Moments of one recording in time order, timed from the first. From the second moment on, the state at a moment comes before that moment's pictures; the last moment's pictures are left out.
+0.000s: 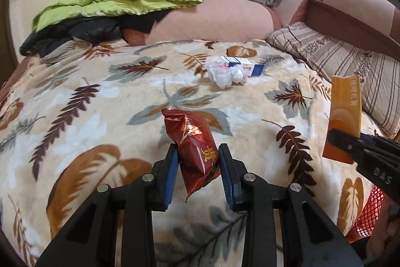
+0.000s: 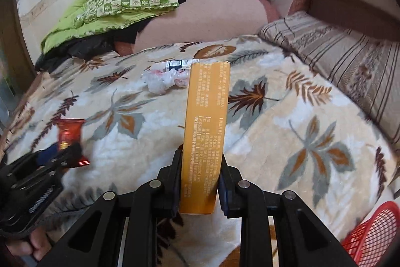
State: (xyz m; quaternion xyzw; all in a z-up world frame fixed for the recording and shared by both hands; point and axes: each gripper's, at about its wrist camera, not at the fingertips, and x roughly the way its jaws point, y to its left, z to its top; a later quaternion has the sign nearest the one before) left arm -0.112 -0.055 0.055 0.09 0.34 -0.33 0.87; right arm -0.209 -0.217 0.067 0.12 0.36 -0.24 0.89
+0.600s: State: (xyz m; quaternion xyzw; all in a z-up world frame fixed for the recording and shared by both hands) left arm -0.112 -0.051 0.044 0.09 0.34 -0.31 0.88; right arm -0.212 -0.198 0.070 0.04 0.34 -0.29 0.89
